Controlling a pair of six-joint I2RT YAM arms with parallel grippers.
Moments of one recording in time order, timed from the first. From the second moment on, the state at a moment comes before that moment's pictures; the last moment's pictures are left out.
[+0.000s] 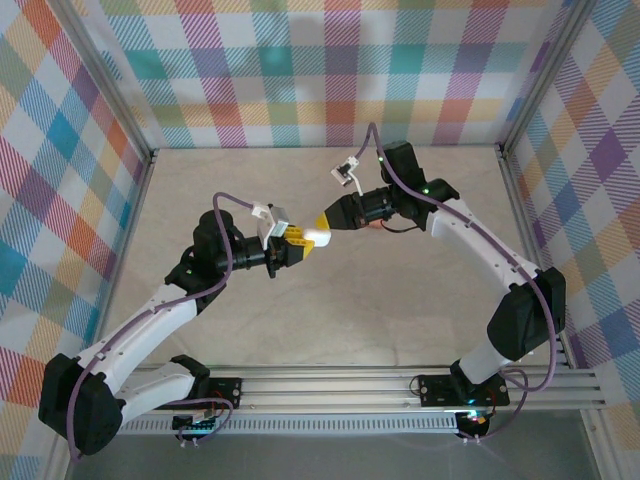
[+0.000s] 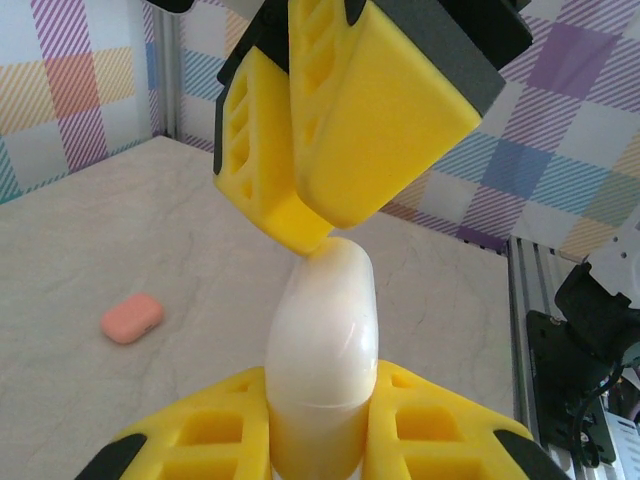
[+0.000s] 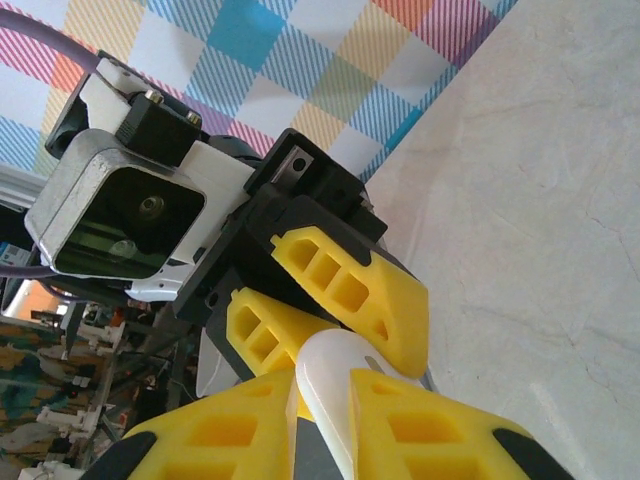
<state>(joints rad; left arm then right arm) -0.50 1.05 0.75 0.11 0.71 -0.02 0.53 1.57 1.45 -0.58 -1.15 0.34</state>
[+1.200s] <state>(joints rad) -0.49 1.10 0.89 0.11 0.67 -0.44 0.49 1.37 1.15 -0.12 -1.00 0.55</state>
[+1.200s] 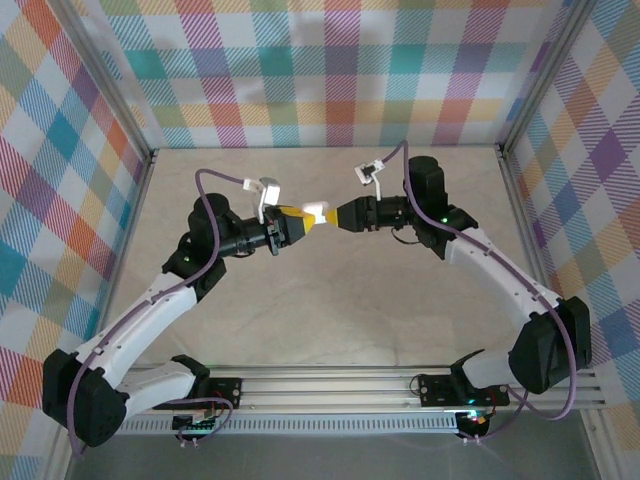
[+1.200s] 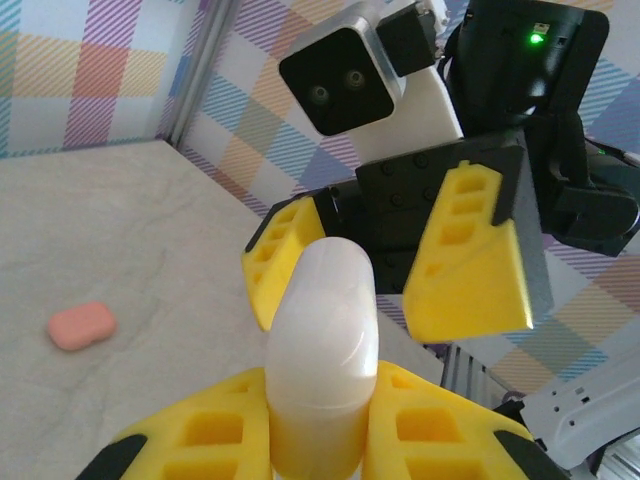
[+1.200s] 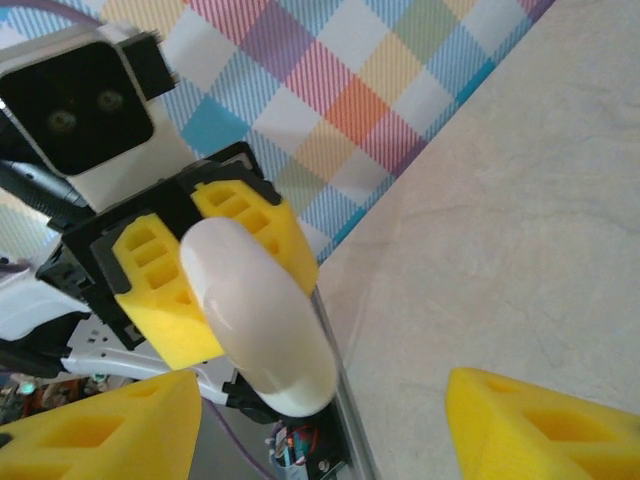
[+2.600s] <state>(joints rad) -0.48 1.08 0.90 0.02 0.59 -0.43 0.50 1.44 1.17 -0.09 -1.06 0.62</state>
